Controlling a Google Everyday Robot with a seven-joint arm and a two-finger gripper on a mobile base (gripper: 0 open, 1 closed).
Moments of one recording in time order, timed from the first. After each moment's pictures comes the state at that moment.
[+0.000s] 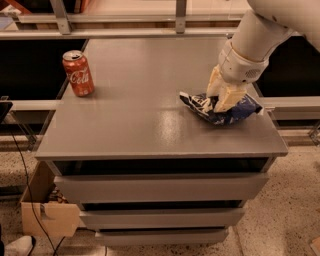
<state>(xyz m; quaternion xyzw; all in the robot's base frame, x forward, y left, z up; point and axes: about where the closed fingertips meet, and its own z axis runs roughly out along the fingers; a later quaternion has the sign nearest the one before) 0.562 -0.149 0.881 -0.79 0.60 0.00 0.13</state>
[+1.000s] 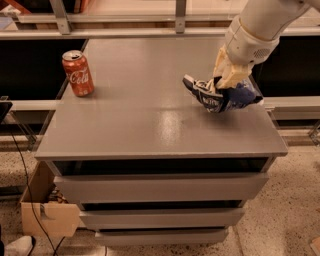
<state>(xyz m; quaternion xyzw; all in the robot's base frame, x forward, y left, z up) 0.576 -0.153 0.925 -0.79 0.59 -0.03 0.17</state>
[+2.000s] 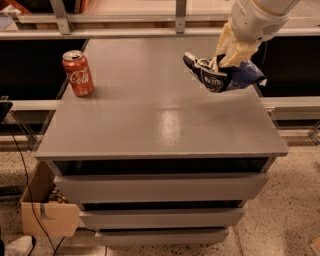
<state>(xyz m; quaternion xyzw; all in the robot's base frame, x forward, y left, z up) 0.592 -0.152 0.975 -0.79 0.57 -0.07 0.20</state>
